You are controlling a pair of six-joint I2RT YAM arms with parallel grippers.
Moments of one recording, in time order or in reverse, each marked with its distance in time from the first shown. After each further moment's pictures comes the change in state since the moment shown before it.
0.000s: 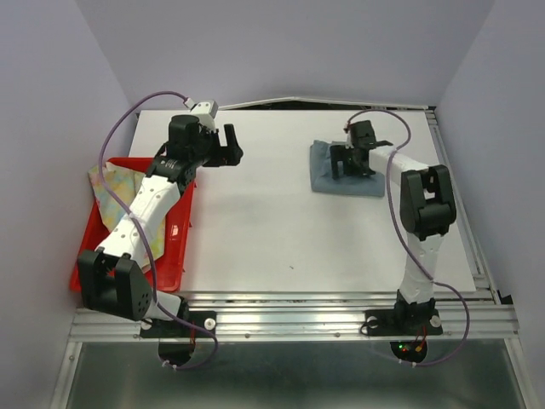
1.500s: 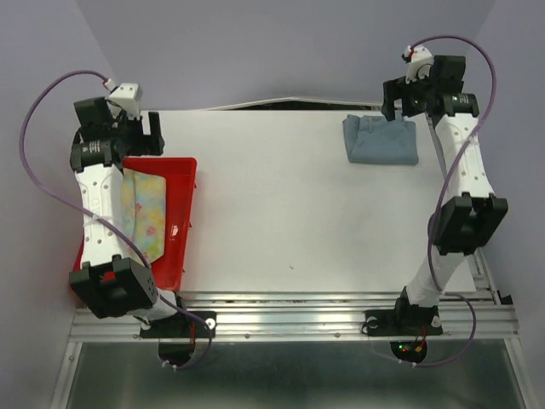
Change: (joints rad) left arm 0.485 0.091 0.412 -0.351 0.185 0.408; right arm -0.350 -0.084 0.604 -0.303 -0.354 -0.425
